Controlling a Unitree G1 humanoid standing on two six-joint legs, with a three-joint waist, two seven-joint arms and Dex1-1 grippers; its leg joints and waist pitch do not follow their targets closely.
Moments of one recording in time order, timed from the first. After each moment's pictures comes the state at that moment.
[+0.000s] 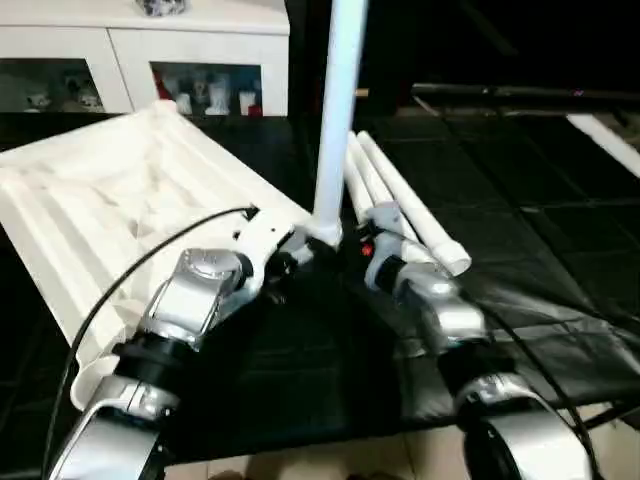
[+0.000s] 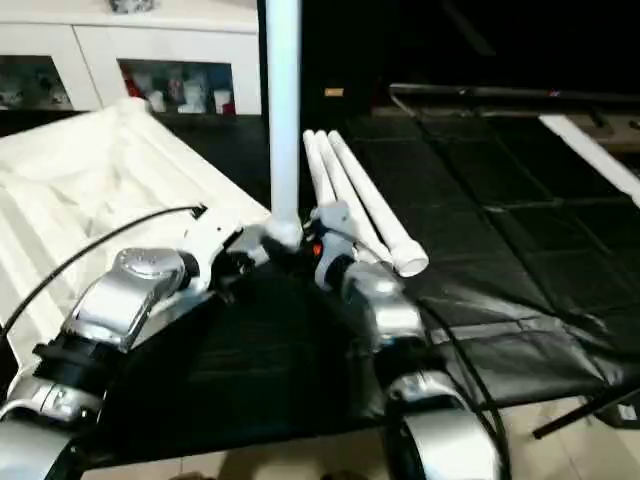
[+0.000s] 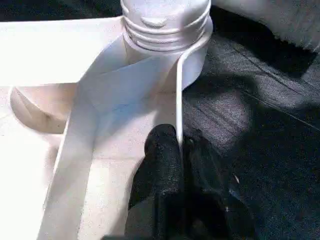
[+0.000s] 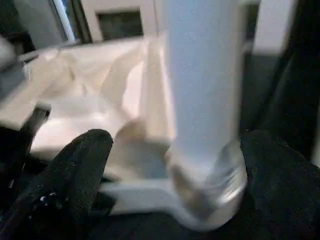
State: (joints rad) left arm -0.60 0.27 -0.19 0.39 0.09 0.56 -0.66; right arm -0.66 -0.05 -0.04 0.71 0.18 0.01 0.66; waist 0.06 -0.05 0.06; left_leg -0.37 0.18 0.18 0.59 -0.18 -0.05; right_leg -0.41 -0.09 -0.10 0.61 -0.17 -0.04
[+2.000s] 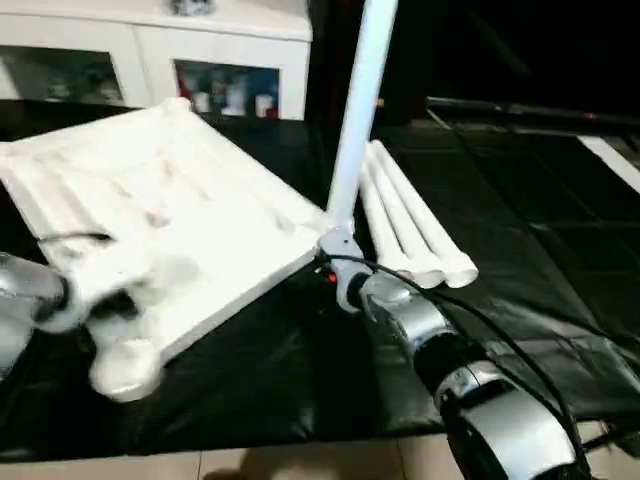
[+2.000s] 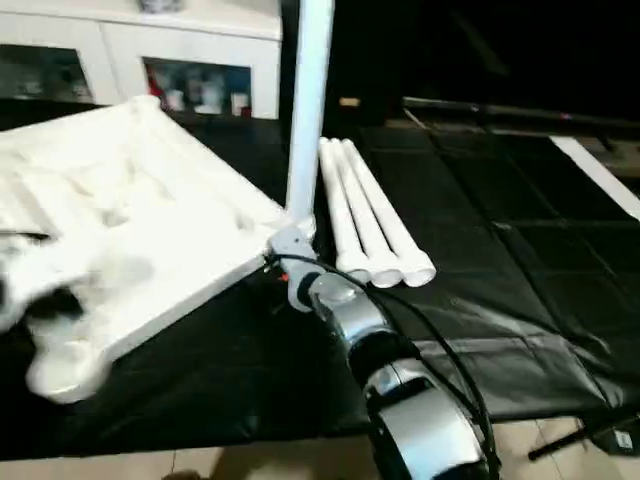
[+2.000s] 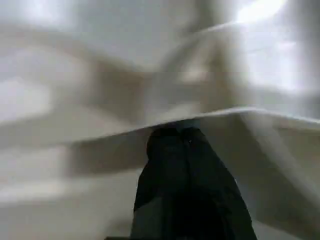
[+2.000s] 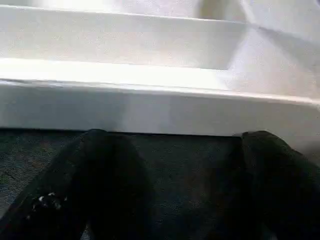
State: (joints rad) left arm -0.30 0.97 -0.21 0.03 0.07 0.56 -1.16; right arm -0.75 0.06 0.18 1.05 0.00 0.05 0.45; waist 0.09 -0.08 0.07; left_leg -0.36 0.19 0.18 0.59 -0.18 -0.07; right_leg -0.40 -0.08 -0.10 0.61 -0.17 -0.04
